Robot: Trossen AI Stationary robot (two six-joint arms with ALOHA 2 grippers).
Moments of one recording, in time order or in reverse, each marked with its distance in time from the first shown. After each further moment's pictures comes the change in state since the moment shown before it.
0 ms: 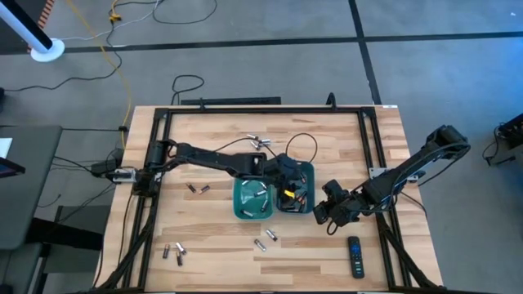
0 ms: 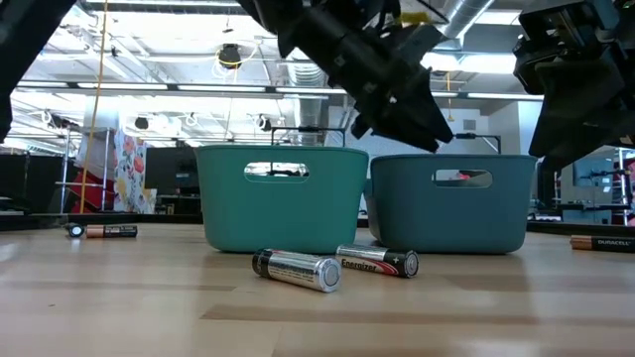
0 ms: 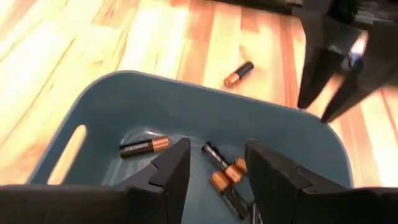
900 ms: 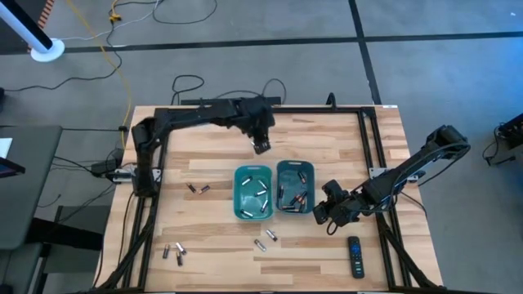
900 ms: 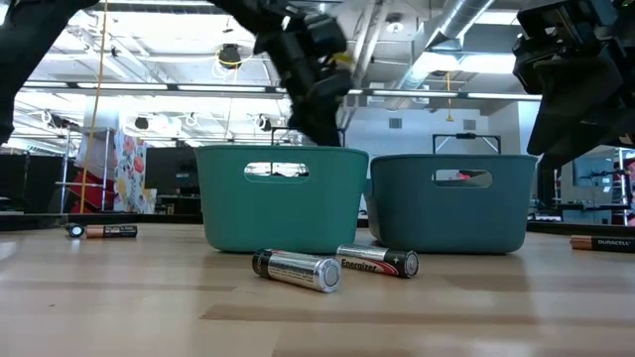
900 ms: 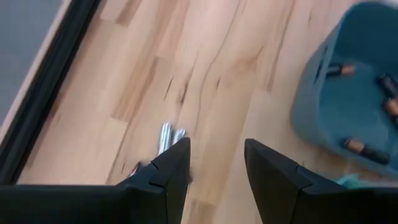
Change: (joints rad) left arm 0.378 -0.119 0.112 -0.566 0.087 0.218; right arm 0.000 0.000 -0.001 0.016 0.000 0.010
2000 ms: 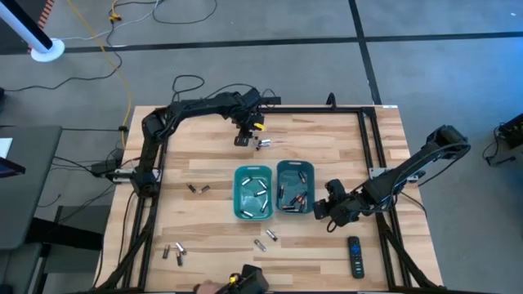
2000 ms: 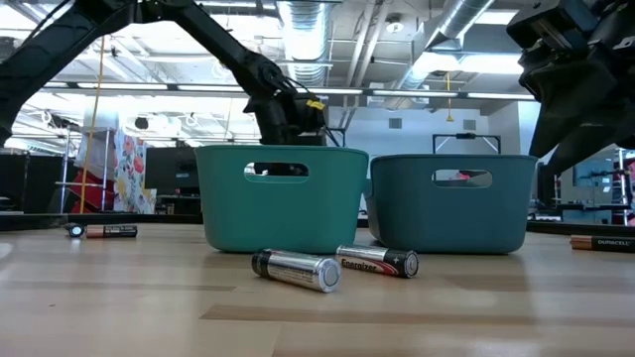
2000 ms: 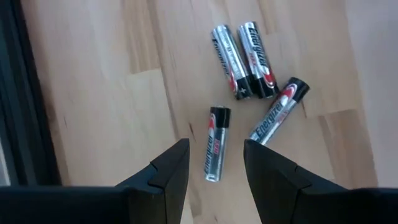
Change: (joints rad) left arm 0.230 0.152 -0.075 -0.005 0.115 0.756; right arm -0.001 0.000 0.000 -0.032 0.000 0.201
